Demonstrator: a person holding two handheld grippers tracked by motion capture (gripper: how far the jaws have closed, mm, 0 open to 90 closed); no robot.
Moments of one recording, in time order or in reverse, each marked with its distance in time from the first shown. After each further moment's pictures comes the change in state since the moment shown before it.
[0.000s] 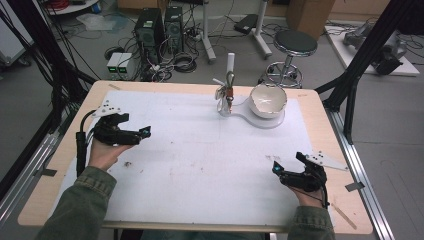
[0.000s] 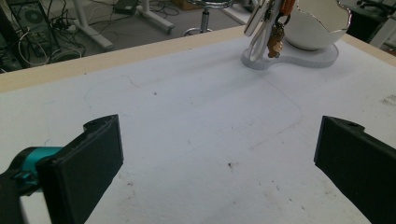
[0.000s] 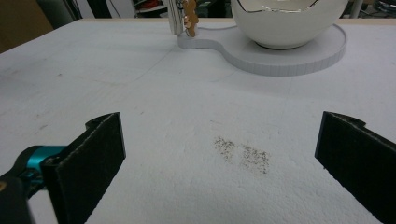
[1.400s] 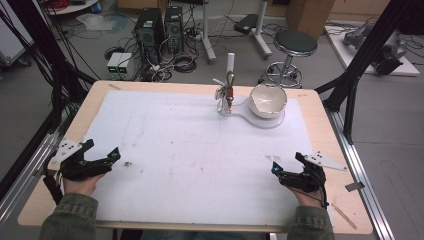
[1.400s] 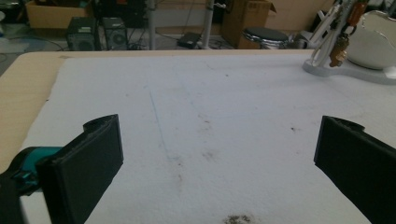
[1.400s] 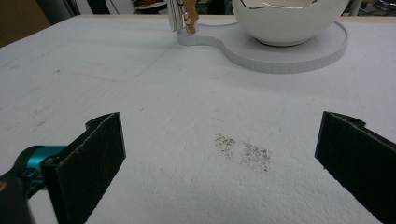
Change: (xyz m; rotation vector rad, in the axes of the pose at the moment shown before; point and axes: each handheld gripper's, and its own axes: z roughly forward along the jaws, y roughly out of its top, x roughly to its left) left arm 0.022 -0.097 -0.069 -0.200 0.247 -0.106; right arm 0.002 -0.001 0.001 0.010 -0.006 -0.008
